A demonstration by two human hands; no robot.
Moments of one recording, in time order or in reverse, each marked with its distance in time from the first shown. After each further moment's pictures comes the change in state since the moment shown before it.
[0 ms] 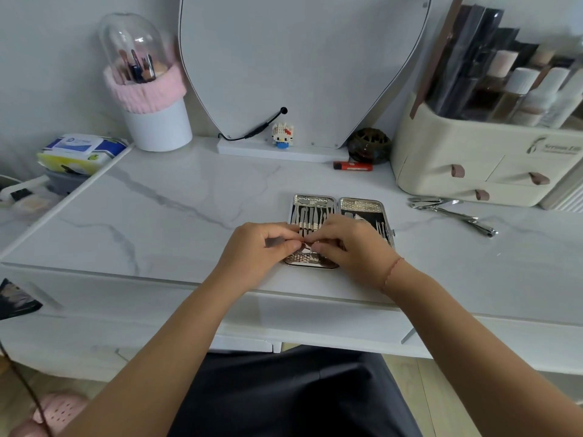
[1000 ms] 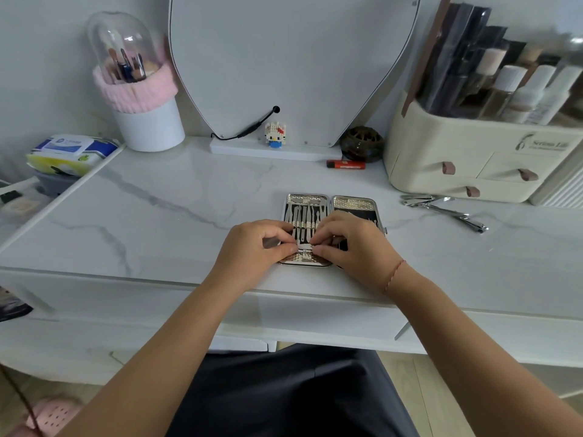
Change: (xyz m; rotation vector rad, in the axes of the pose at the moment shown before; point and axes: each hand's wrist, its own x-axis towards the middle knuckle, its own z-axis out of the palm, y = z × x) left_hand 0.000 0.002 0.005 0.112 0.037 0.015; right_hand -0.013 0.005 -0.004 0.131 0.097 0.075
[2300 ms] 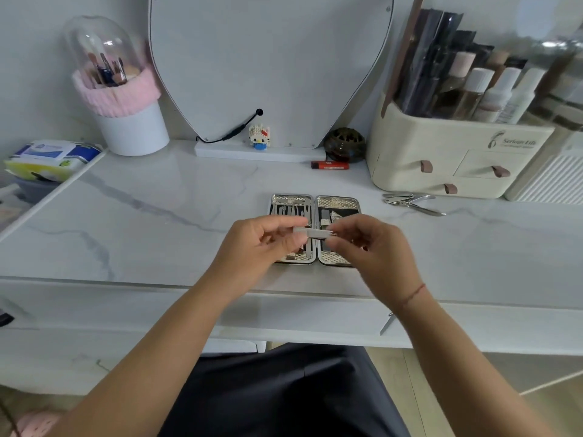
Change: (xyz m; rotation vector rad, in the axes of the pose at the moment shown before) left_hand -0.017 0.045 0.003 -0.323 -0.117 0.047; right_hand -0.040 -0.029 -0.025 0.261 0.281 0.264
